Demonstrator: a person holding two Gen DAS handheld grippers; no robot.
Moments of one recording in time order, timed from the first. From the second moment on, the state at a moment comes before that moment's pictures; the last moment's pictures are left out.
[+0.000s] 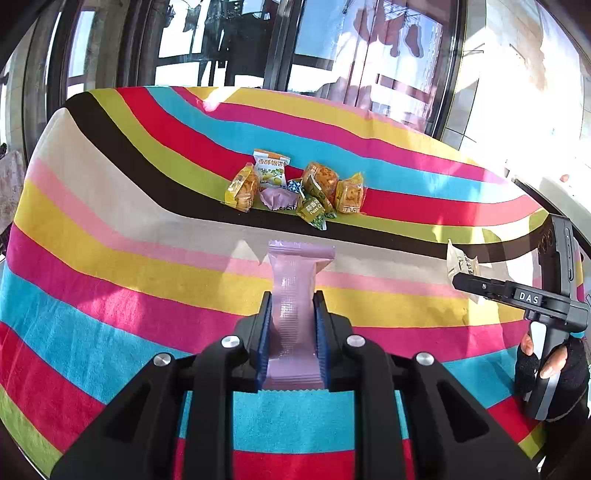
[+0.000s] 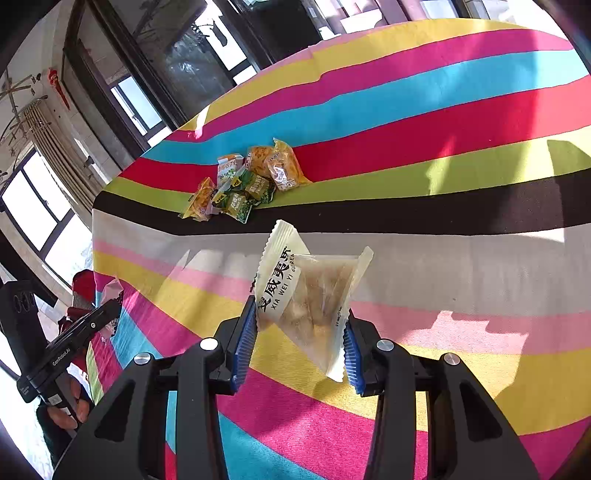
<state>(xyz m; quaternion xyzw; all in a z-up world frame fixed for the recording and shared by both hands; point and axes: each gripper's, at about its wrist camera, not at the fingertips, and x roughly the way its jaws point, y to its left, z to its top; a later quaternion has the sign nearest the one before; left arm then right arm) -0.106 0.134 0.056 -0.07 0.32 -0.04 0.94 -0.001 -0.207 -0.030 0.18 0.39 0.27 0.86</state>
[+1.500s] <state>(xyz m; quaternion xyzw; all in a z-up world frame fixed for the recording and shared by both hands) -0.357 0.280 -0.008 -0.22 0.34 0.14 0.90 -0.200 0.056 0.009 -0.05 0.40 0.55 0.73</state>
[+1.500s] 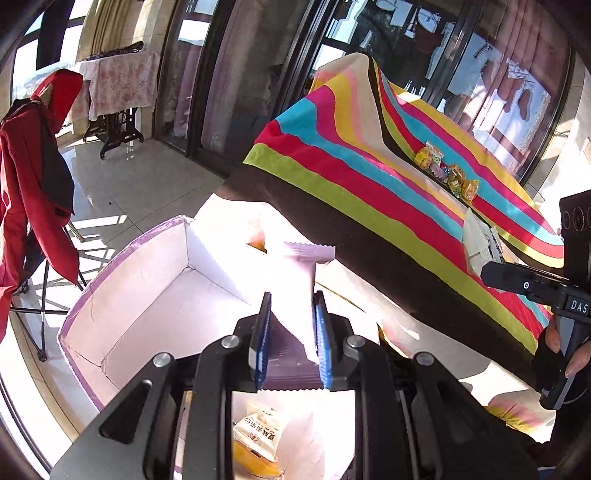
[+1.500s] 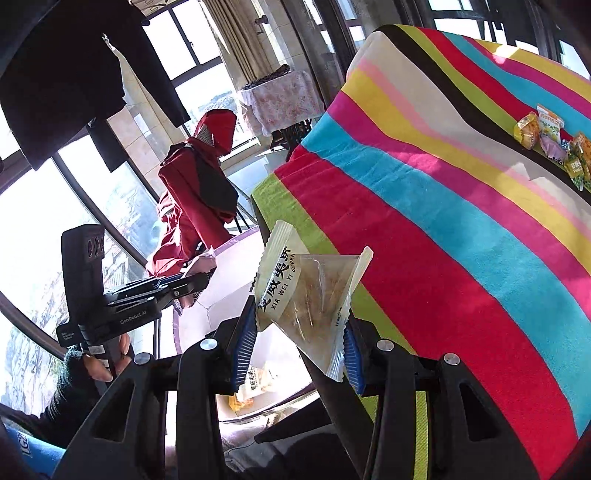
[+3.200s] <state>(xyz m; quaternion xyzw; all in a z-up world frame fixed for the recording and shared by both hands) 0.003 0.098 0.029 -0.14 0.40 0.01 0.90 -0.036 -0.169 -0.009 0.10 0.36 0.26 0.89</state>
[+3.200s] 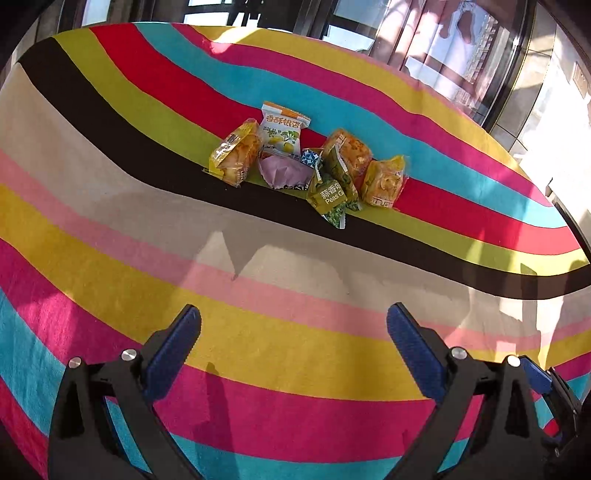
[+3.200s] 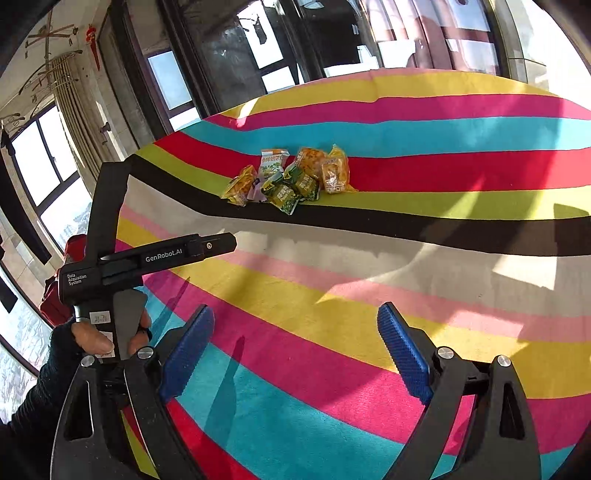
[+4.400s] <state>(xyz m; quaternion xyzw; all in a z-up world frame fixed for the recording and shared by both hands) 0.009 0.118 0.021 -0.21 0.38 -0.01 0.90 0.050 -0.190 -0.028 0.17 0.40 0.22 0.87</state>
